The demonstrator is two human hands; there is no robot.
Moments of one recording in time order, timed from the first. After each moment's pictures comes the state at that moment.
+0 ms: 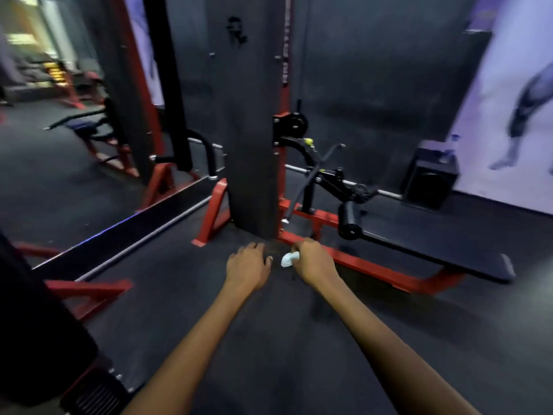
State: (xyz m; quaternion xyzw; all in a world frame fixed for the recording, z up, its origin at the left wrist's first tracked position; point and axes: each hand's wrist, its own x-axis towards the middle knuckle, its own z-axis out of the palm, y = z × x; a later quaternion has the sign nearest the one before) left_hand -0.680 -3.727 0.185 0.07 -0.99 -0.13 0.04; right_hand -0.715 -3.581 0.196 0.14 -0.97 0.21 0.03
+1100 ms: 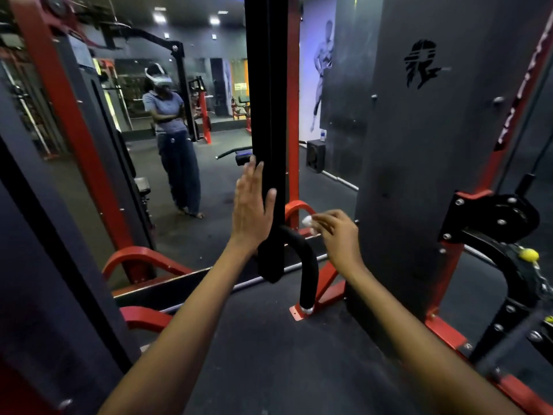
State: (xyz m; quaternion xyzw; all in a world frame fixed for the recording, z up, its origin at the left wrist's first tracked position) left_hand -1.137 -4.098 0.287 0.18 -0.84 -0.13 0.50; right_hand -1.238 -3.943 0.261 0.40 -0.76 0.51 0.10
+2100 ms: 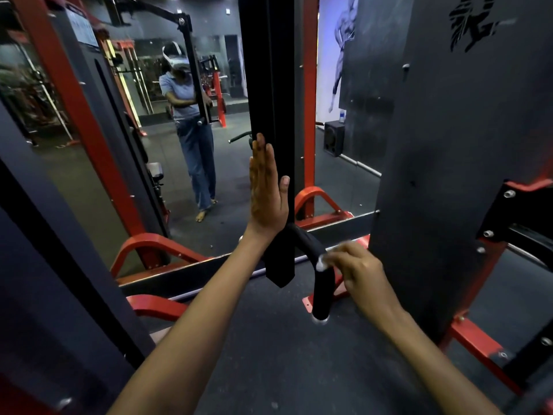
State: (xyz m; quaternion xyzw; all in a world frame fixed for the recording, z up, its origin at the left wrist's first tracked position) left_hand -1.211 -4.144 0.264 0.04 -0.77 -0.06 0.64; right_hand -1.255 -3.926 0.214 0.58 -0.68 0.43 0.12
